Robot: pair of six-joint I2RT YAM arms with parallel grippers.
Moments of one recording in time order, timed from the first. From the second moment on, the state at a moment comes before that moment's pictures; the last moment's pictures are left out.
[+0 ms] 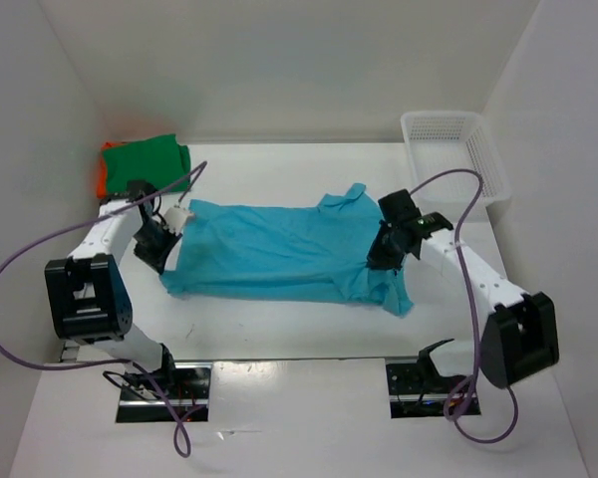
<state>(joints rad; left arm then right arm) 0.16 1.57 1.13 -1.04 0.10 0.66 0.36 1.29 0.96 -0.81 -0.01 0.81</state>
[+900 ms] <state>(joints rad) 0.09 1.91 1.75 -1.10 0.03 0.59 0.15 1.74 1.61 -0.88 -0.13 0.57</state>
